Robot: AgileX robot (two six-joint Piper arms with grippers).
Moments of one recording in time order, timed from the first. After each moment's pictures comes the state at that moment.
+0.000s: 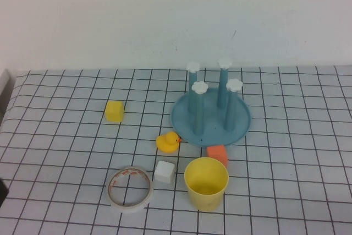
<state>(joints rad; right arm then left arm) -0.07 -0.01 0.03 0.81 0.39 0.07 -0.06 0.23 -0.39 -0.60 0.47 0.17</state>
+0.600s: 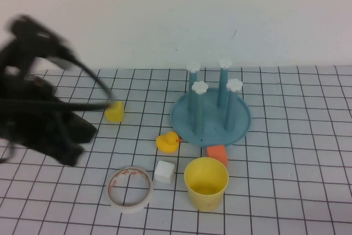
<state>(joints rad) -0.07 -0.01 0.03 0.81 0.42 0.02 -0.21 1.17 -1.16 -0.47 1.08 0.63</state>
